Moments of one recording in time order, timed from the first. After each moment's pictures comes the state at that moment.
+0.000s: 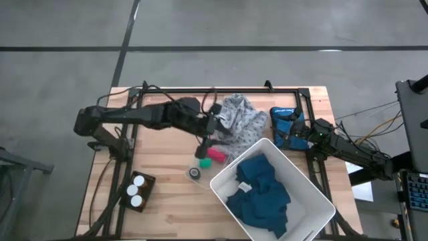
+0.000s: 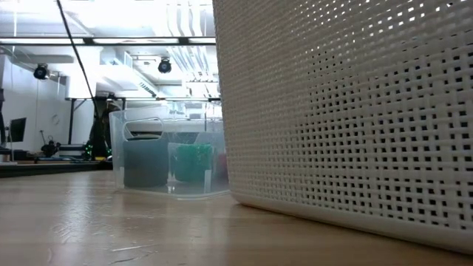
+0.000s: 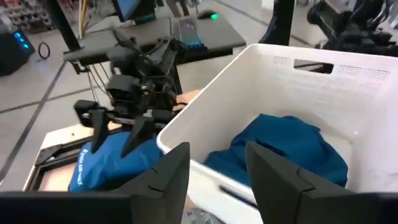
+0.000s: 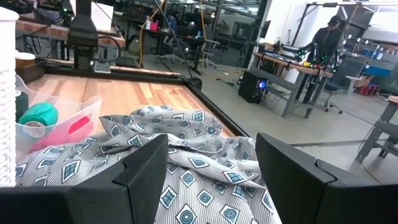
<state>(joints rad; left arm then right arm) 0.03 1.54 1.46 -0.27 0.27 0.25 -0.42 0.05 0.01 0.01 -0.02 -0.19</state>
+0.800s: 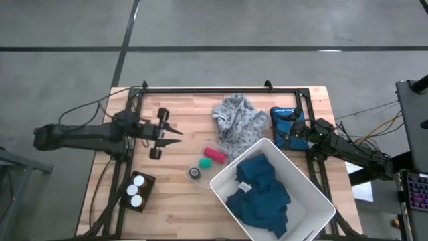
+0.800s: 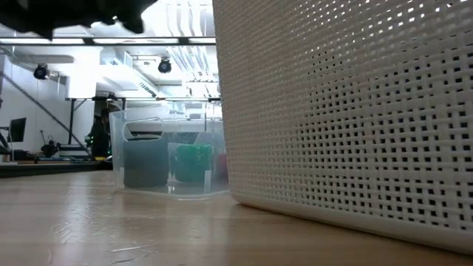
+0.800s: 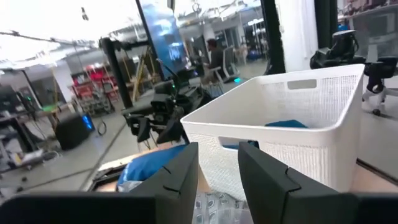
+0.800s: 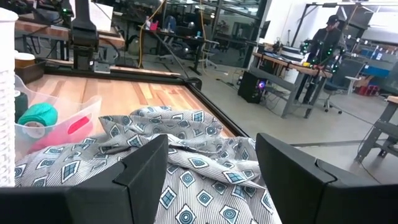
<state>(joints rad) 0.13 0.71 0.42 0.33 0.31 0.26 -0.42 0.05 0.01 0.01 -0.02 -0.19</state>
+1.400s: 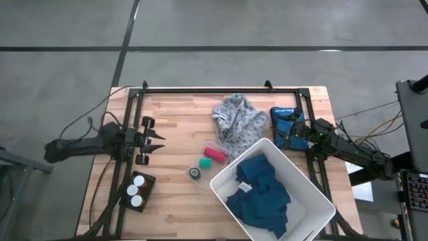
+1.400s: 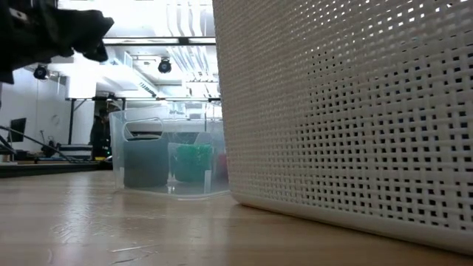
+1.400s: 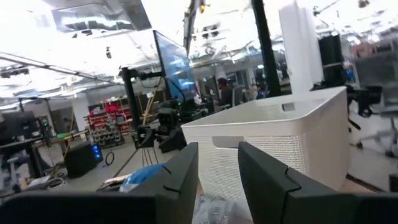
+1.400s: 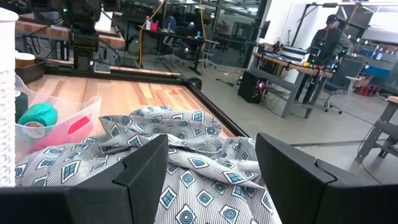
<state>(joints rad) 0.13 0.12 0.03 0.34 0.30 0.17 -0.42 0.05 0.01 0.01 -0.02 -0.19</state>
